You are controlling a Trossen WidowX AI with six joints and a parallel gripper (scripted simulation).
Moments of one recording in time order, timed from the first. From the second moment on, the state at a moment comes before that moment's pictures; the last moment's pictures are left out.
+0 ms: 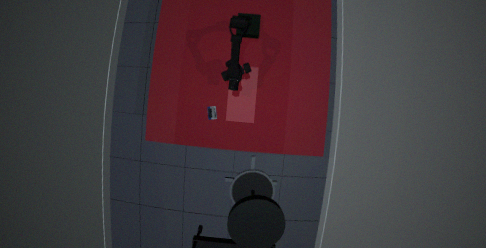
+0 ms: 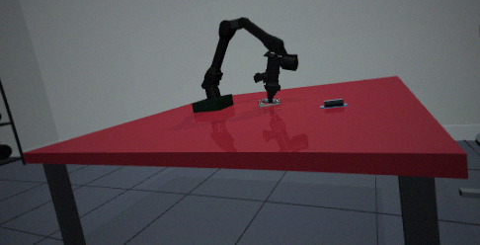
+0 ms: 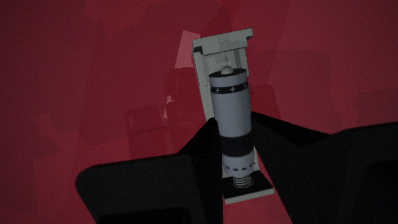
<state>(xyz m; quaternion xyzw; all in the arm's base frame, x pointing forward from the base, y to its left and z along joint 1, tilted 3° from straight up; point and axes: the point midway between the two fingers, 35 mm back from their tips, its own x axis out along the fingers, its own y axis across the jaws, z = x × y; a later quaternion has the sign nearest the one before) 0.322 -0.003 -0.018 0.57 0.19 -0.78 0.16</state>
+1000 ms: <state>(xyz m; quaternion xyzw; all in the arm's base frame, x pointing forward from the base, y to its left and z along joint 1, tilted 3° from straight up) 0.318 -0.006 -0.022 0.63 0.21 -0.73 0.15</state>
